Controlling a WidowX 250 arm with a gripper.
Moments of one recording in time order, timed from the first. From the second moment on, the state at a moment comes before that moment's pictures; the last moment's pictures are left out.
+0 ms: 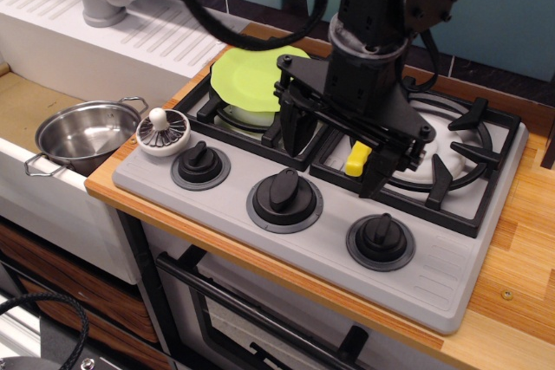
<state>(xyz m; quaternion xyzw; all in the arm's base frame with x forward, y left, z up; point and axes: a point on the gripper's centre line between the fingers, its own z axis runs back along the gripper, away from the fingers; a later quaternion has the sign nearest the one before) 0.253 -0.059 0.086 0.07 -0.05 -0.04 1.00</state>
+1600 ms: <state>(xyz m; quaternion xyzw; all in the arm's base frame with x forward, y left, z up) 0.301 -0.077 0.040 0.03 -0.05 -0.05 1.00</state>
